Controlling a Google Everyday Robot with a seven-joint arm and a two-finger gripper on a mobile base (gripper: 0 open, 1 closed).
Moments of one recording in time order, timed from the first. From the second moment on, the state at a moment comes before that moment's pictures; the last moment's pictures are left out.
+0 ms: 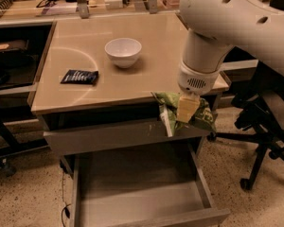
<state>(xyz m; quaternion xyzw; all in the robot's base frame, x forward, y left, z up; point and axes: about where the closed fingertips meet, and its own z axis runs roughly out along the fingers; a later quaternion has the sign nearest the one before) 0.503 -0.119 0.840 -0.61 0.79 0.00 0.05</state>
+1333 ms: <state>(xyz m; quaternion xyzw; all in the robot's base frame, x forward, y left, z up) 0.434 -0.044 0.699 -0.61 0.78 0.13 0.01</state>
